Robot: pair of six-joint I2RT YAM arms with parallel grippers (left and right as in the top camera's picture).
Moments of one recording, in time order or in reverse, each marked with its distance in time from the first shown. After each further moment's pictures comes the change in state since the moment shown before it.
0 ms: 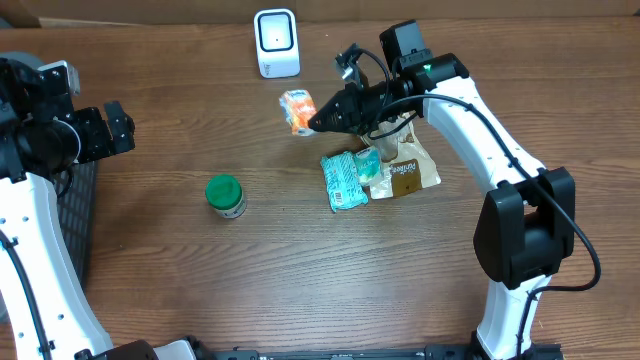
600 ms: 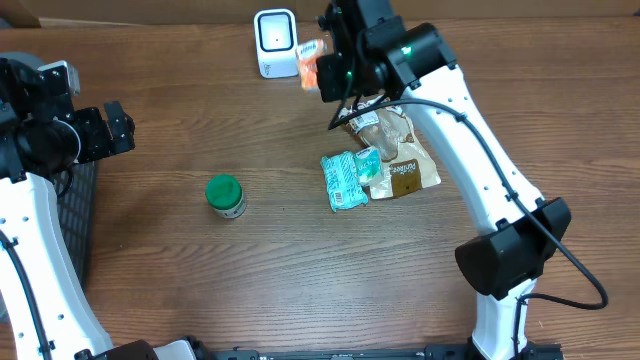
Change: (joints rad) left arm 0.000 0.000 0.000 0.000 0.000 0.000; right arm 0.185 0.002 0.438 -0.181 0.940 0.039
